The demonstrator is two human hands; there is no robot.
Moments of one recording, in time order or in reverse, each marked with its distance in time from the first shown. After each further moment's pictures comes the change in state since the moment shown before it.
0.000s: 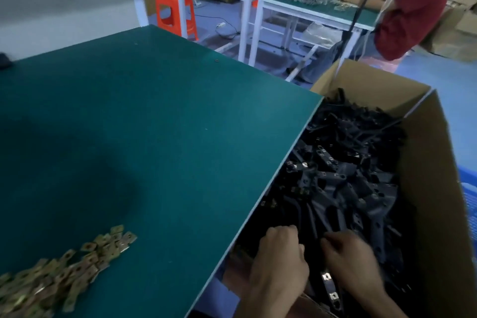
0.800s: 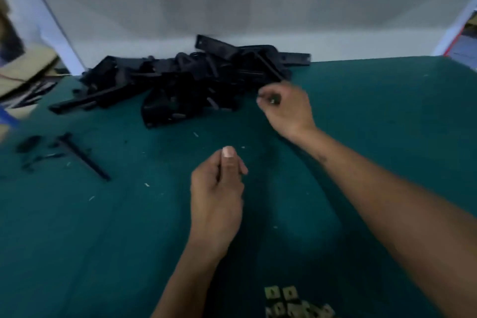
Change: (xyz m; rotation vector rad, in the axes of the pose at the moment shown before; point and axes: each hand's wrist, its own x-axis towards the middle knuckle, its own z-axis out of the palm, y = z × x) left_hand -0.149 -0.270 -0.300 -0.673 1.348 -0.130; right_hand -0.043 -0.617 0.234 0.426 -0.306 -1.305
